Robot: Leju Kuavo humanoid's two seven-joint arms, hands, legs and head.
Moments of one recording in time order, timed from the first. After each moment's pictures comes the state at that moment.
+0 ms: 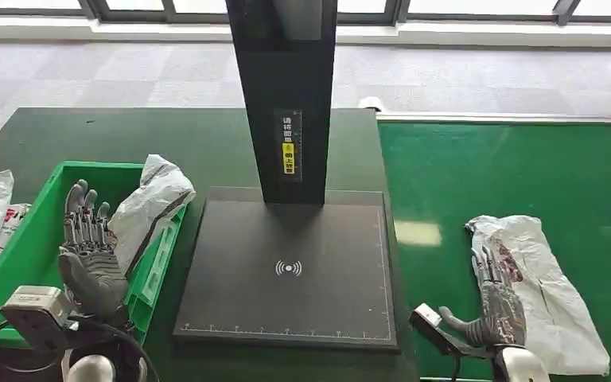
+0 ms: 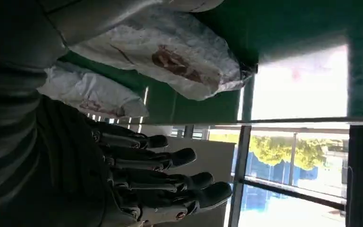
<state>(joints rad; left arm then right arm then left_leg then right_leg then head) 0.09 -0.19 -0.07 -1.75 -0.18 0.37 -0.49 0.19 0.04 -0.31 -1.48 1.44 -0.18 0.04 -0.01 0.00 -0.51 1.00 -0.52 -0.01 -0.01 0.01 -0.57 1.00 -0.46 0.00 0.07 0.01</state>
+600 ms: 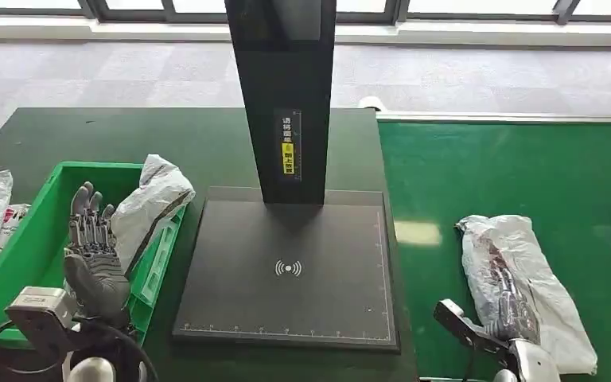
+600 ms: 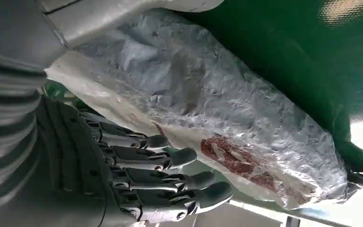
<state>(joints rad) 0.10 -0.19 -0.07 -1.74 -0.19 0.35 -0.48 0.04 -0.02 -0.44 -1.13 1.43 -0.09 0.11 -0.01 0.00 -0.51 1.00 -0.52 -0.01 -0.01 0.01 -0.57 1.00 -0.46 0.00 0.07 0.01</state>
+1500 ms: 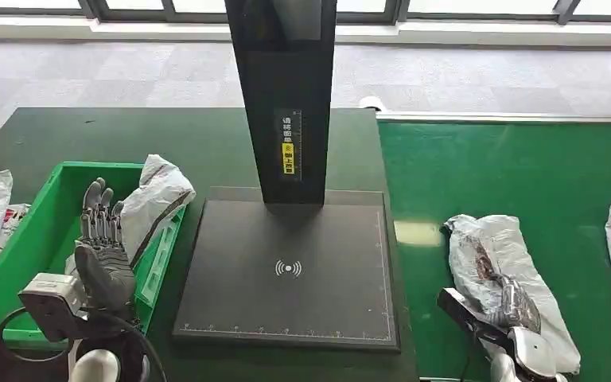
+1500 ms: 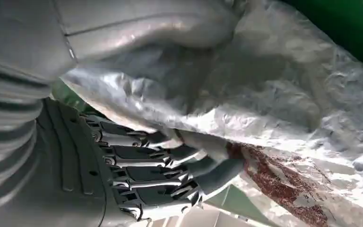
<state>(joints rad) 0.07 -0.20 -0.07 -1.71 -0.19 0.33 -0.46 -0.05 -0.04 -0.44 -1.02 1.45 -0.05 0.21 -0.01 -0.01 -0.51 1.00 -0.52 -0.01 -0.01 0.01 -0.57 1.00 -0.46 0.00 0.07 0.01</state>
